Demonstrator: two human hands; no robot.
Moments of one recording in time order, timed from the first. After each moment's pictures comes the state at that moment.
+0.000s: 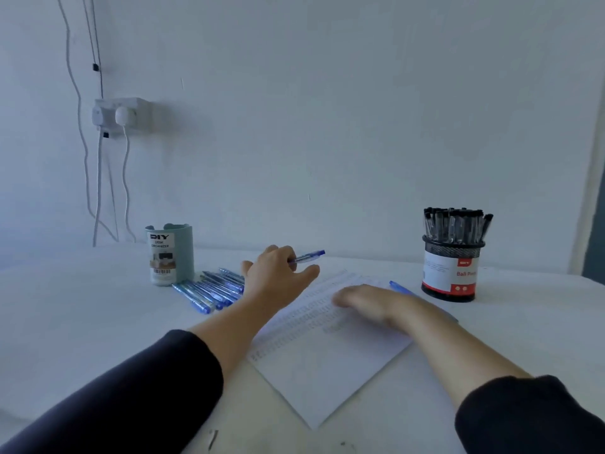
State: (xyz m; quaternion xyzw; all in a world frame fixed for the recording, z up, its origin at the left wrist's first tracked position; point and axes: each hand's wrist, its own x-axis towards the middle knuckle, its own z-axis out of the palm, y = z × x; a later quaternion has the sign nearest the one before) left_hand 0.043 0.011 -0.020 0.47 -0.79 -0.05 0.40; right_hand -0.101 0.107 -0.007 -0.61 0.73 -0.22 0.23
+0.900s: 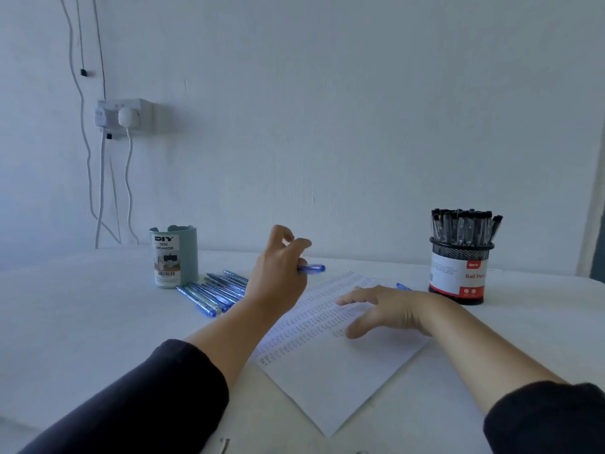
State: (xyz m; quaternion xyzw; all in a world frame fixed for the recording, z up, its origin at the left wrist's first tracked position) left_hand 0.055 0.018 -0.017 0.33 -0.82 0.01 0.47; right_hand -0.116 0.109 -0.008 -0.64 0.70 -0.16 0.27
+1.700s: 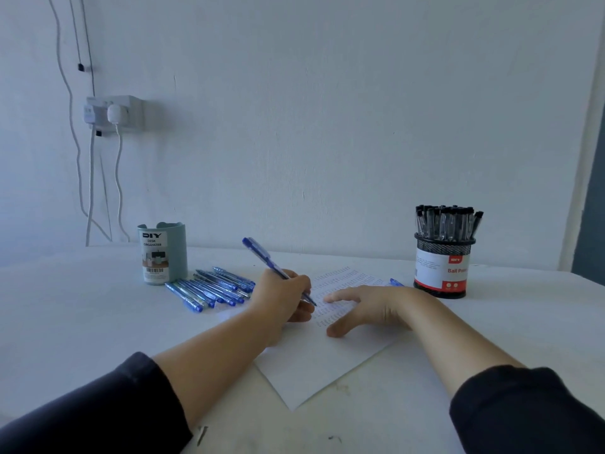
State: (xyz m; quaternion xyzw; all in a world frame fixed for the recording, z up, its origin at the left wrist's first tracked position) left_hand 0.039 0.065 -0.019 0.44 -0.61 -0.50 0.43; right_hand -0.116 0.111 -0.007 -0.64 0.72 -0.12 0.25
